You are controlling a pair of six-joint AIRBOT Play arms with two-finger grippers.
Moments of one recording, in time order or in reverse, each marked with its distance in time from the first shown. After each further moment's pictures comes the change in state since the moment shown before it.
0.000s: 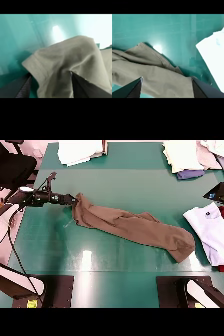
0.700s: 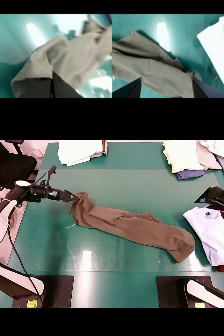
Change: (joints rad) left arm -0.003 0.002 0.132 -0.053 -0.330 0.038; right arm -0.001 -0.209 0.001 0.006 0.058 -0.004
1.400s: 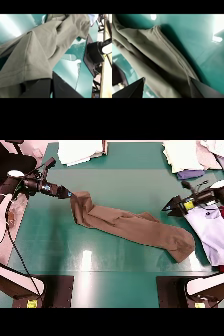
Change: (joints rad) left arm 0.000 0.000 0.111 -0.005 -0.254 -0.150; right arm 0.105 -0.537 0.001 0.364 0.003 -0.268
